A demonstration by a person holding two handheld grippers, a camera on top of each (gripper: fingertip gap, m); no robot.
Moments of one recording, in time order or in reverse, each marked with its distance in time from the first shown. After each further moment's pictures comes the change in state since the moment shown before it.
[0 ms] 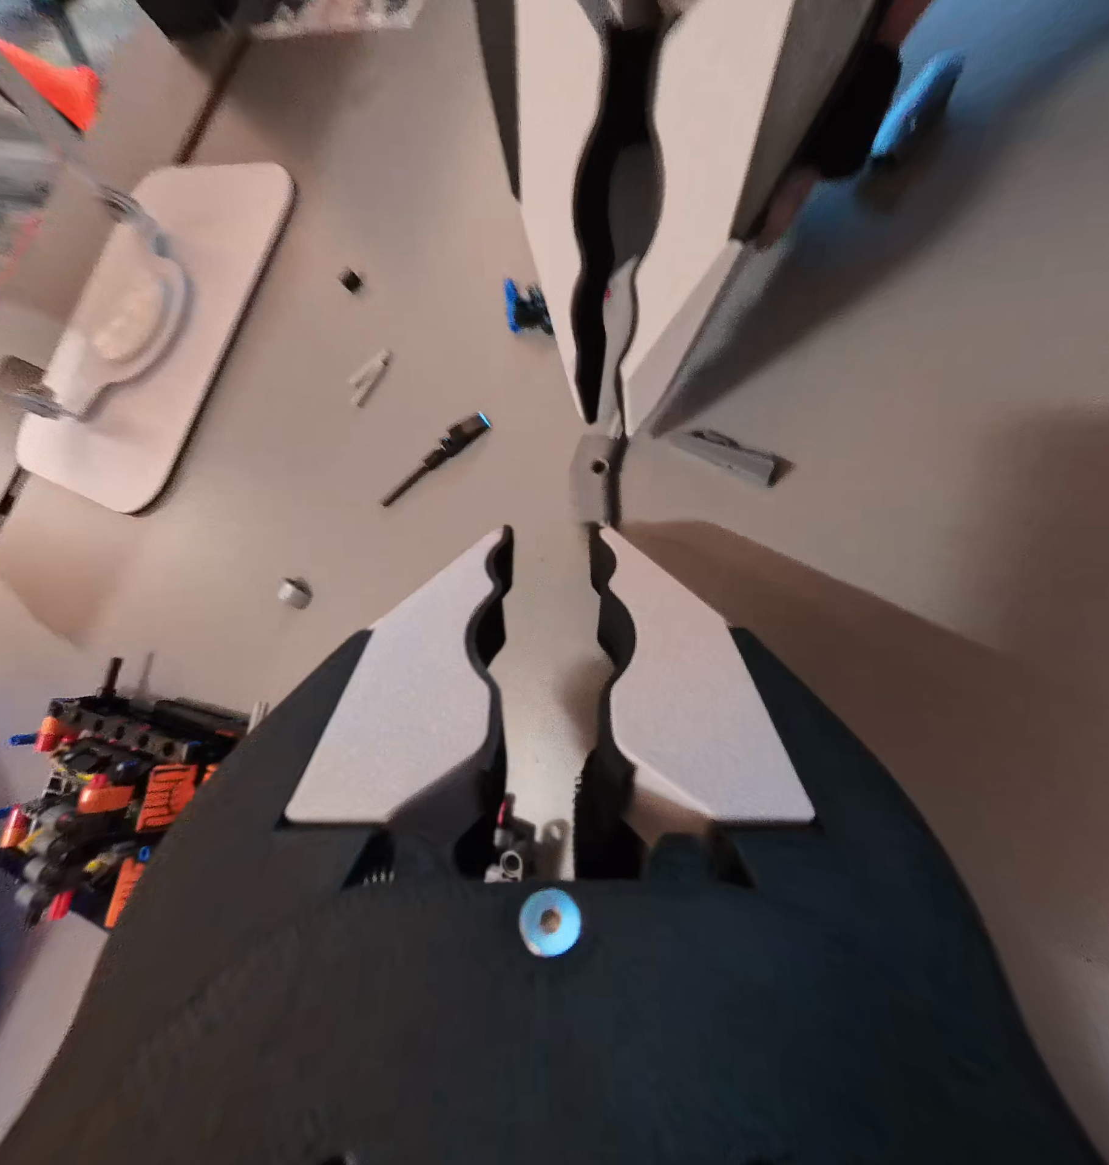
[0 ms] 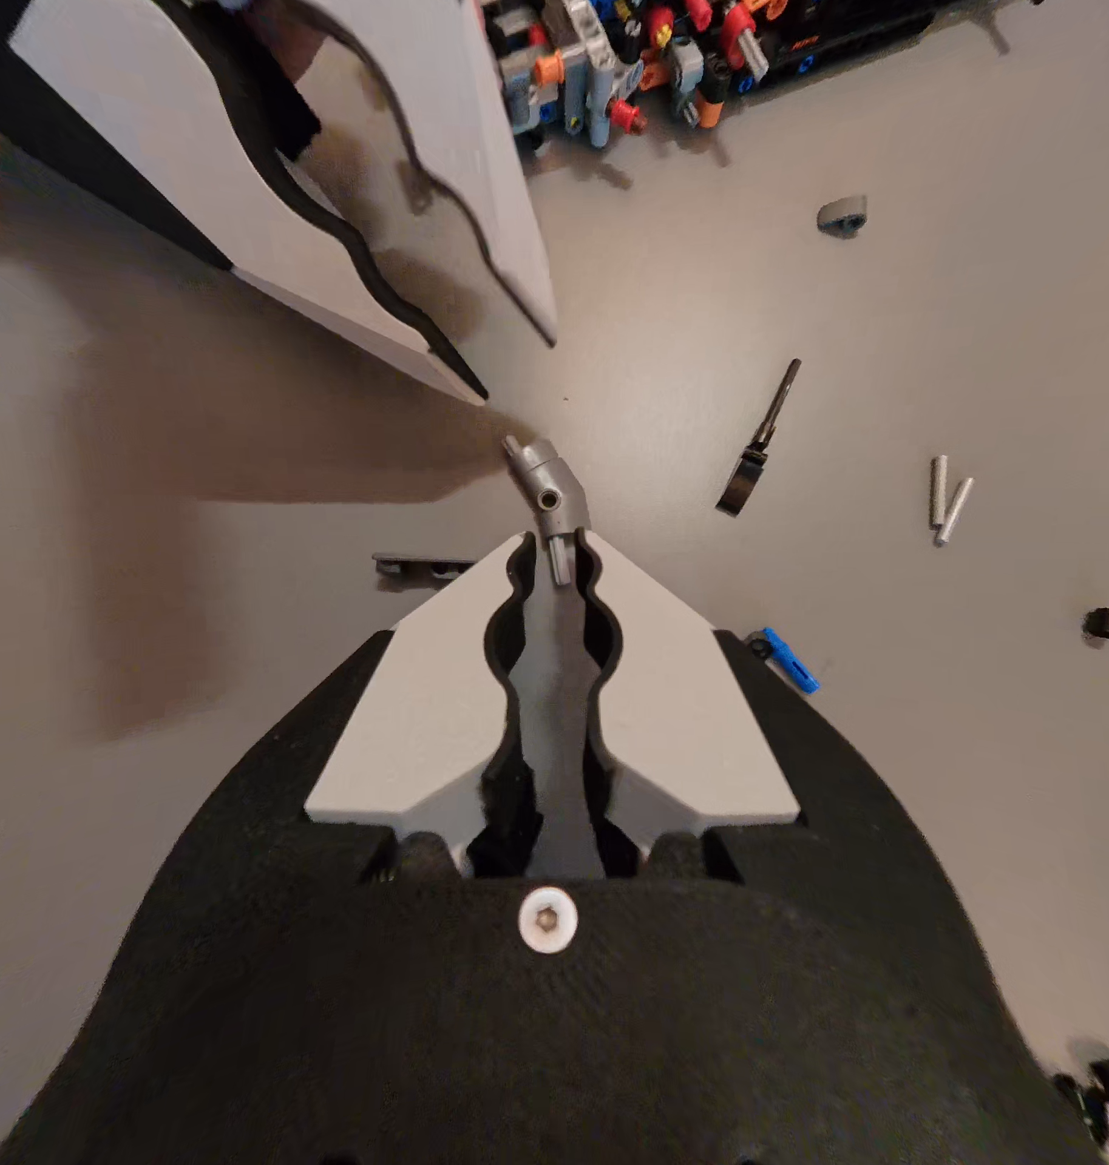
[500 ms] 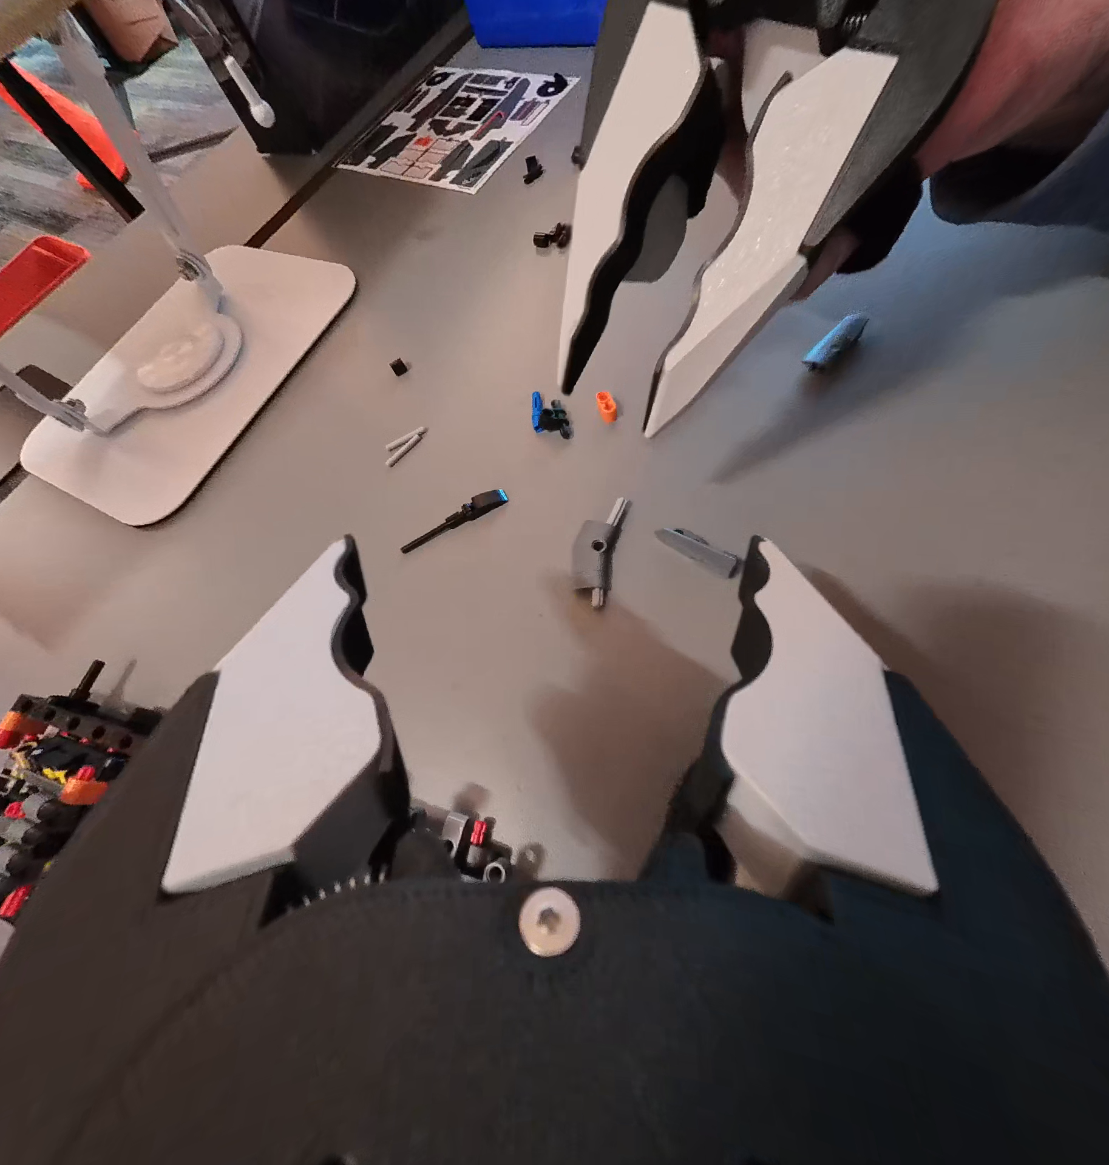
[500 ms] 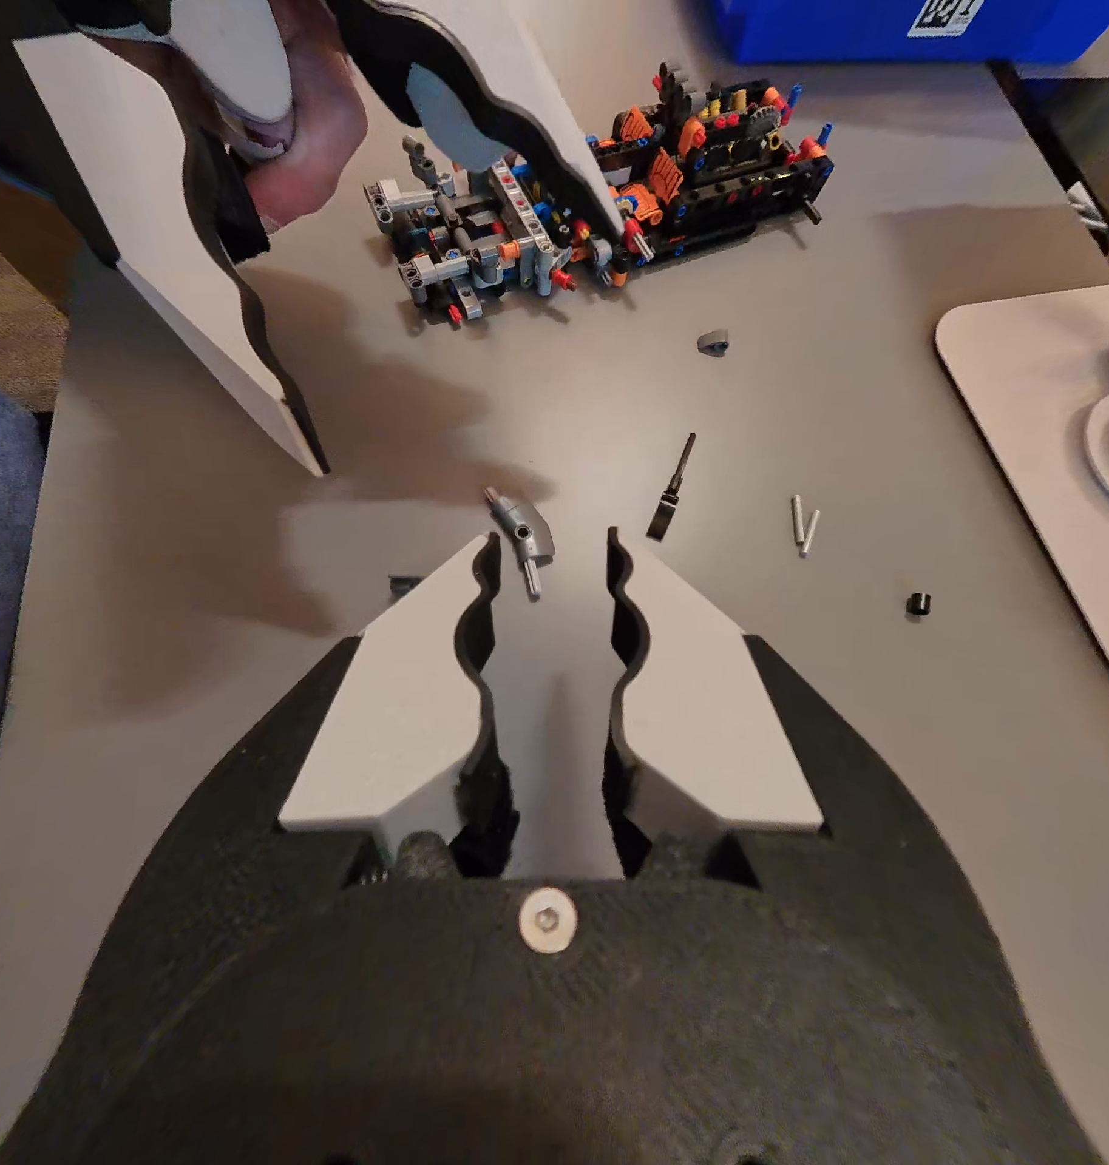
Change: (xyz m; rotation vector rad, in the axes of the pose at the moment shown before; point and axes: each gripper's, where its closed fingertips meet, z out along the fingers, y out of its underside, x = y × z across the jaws) left arm -0.010 -0.031 -0.025 0.163 0.030 -0.171; right arm 0.005 -0.025 -0.046 0.169 0.112 -0.019
